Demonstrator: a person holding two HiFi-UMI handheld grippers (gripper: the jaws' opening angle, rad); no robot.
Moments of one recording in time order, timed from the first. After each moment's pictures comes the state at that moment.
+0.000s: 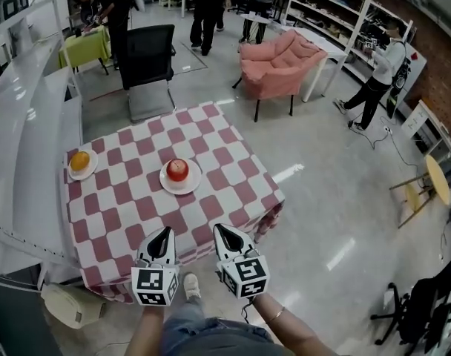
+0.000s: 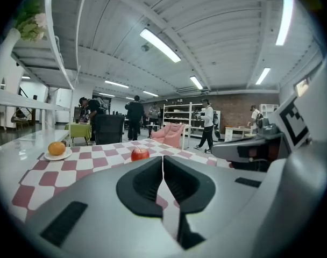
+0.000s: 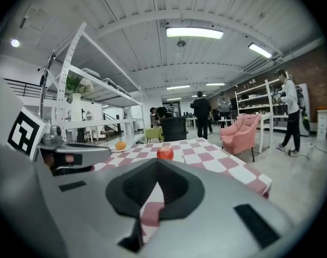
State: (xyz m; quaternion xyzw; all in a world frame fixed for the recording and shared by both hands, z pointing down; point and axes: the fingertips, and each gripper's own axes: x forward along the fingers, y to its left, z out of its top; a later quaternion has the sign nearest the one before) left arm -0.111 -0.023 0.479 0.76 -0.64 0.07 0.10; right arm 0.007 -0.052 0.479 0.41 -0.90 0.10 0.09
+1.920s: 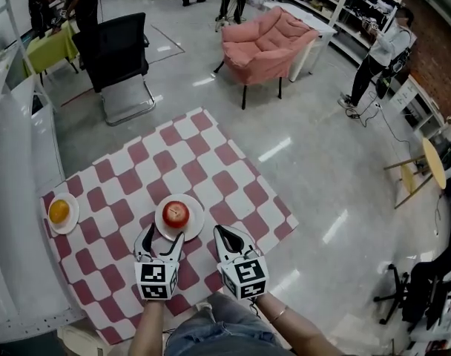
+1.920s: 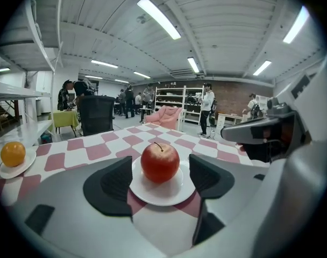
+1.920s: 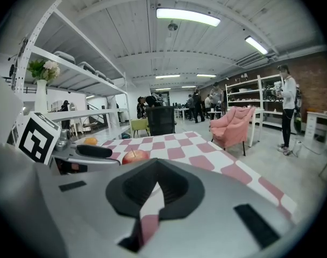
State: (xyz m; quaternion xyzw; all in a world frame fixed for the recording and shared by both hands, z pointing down) left arm -0.166 -0.216 0.549 0.79 -0.58 0.15 0.15; right arm -0.039 -0.219 0.515 0.46 -0.86 0.13 0.14
